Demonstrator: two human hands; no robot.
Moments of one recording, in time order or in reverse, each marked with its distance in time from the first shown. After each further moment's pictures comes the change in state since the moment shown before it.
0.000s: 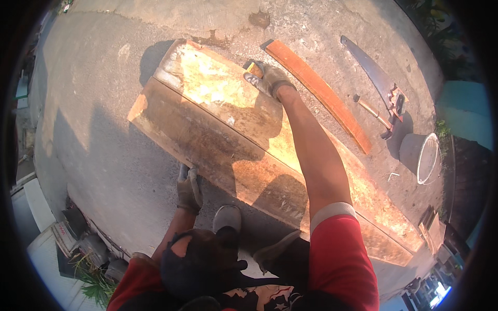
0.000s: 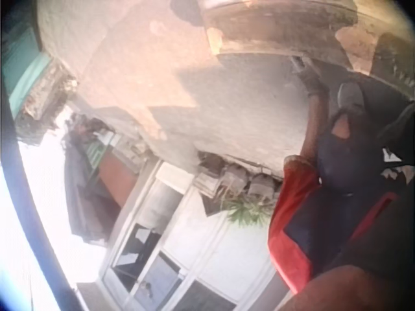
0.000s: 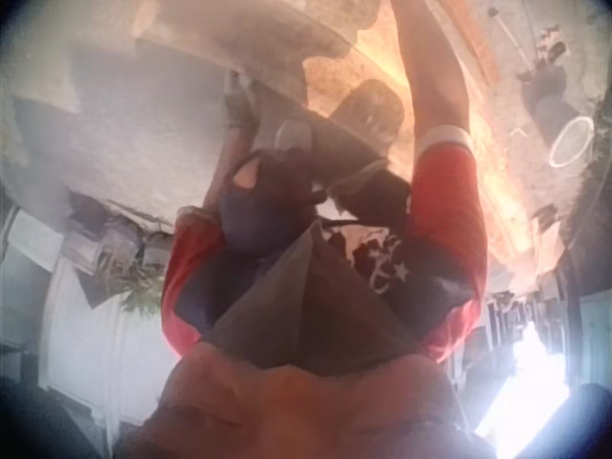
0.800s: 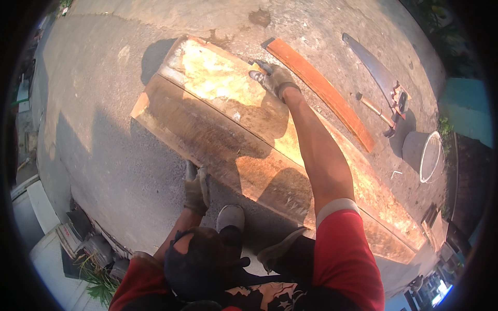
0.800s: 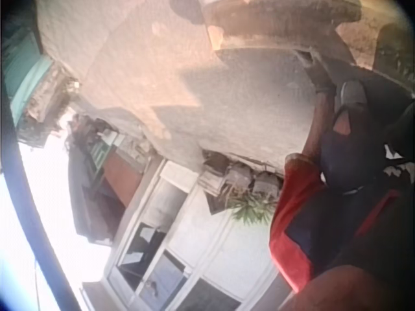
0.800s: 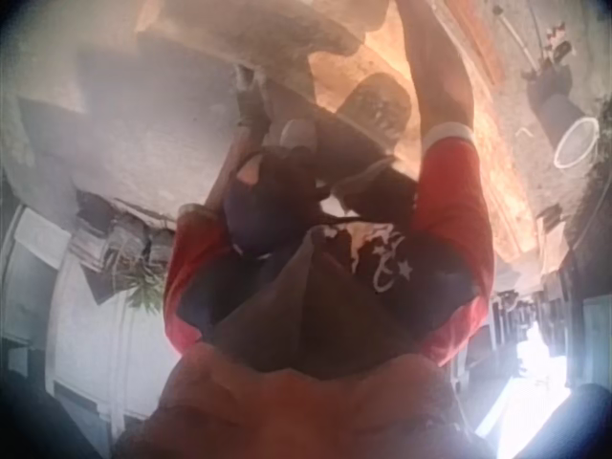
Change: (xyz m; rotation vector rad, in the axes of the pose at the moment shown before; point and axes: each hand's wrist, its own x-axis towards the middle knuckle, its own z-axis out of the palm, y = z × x) left_hand -0.003 0.014 0.015 0.213 -0.099 0.060; right_hand 0.014 0.035 0.020 0.236 0.037 0.013
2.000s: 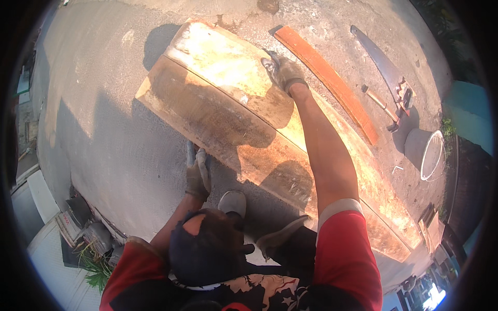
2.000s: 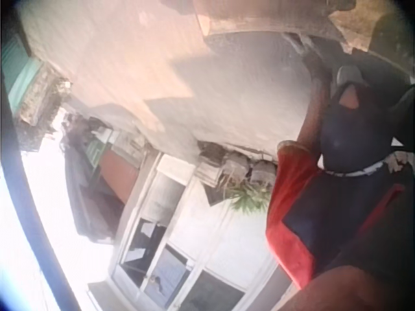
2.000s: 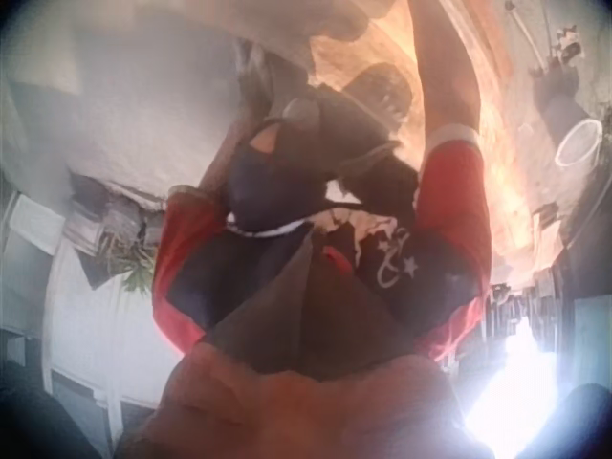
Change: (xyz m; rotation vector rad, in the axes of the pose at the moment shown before) left_hand -0.011 0.005 -0.003 -0.234 0.029 -0.057; right_hand -0.042 -0.031 0.006 -0.310 0.155 -0.067
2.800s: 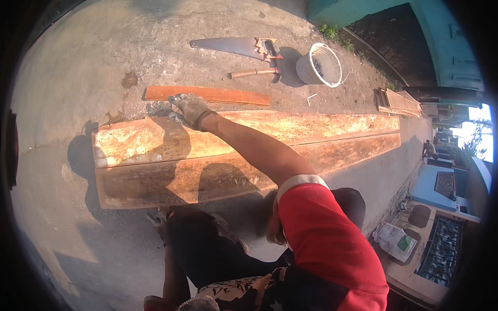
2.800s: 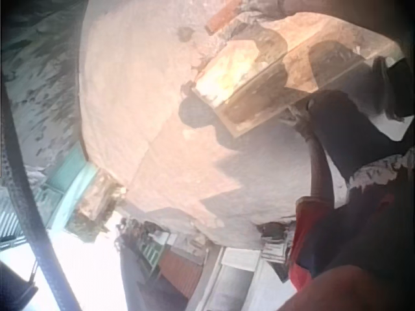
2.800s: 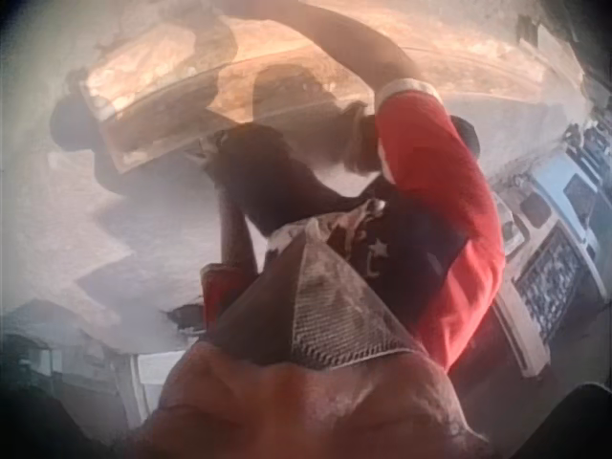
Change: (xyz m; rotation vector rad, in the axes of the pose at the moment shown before) left_hand 0.043 -0.022 -0.092 0.848 -0.153 0.142; right_hand -0.094 0.003 -0.096 -0.050 0.168 0.017
